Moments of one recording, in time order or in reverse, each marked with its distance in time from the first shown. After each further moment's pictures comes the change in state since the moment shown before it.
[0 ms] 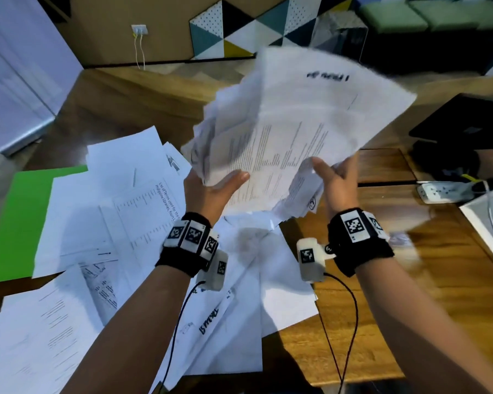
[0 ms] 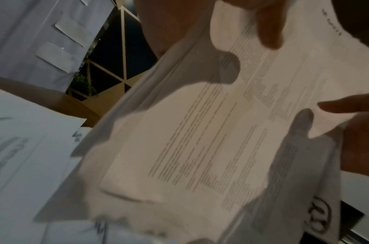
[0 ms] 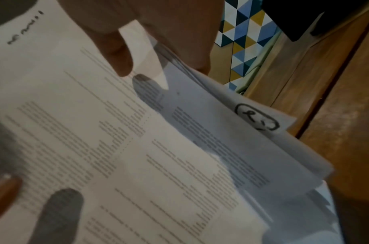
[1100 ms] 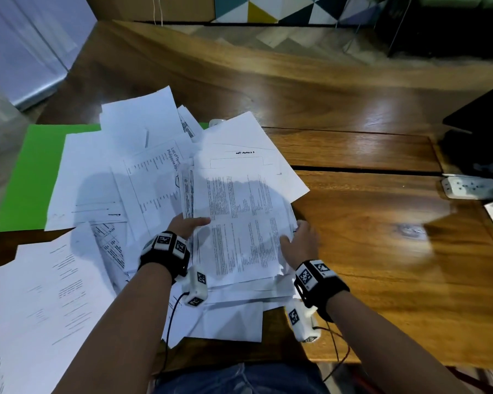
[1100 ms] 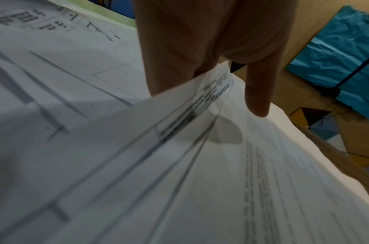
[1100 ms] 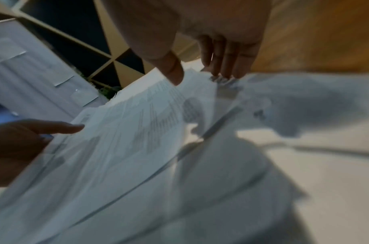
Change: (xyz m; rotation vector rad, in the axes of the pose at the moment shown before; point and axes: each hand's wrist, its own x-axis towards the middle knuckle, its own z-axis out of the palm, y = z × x) left_hand -0.018 -0.123 -0.091 0.238 -0.001 -0.744; right_hand -0.079 0.165 -0.012 -1.100 -0.207 0.377
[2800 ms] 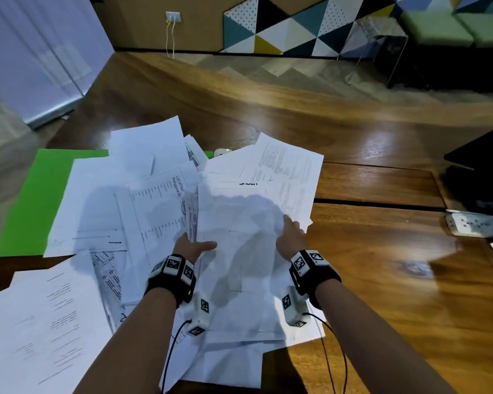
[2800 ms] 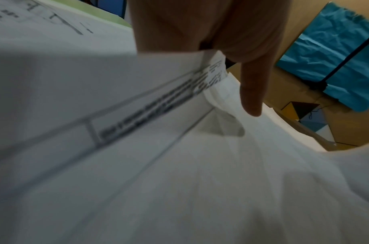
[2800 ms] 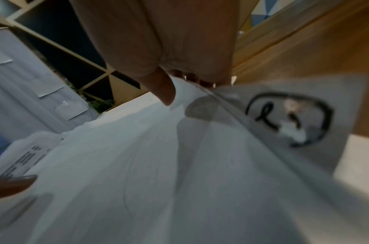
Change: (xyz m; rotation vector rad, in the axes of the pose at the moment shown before) left_hand 0.030 0.006 0.009 0.051 0.085 0.100; right_hand 0.061 -0.068 -0.017 -0.077 -0.182 -0.097
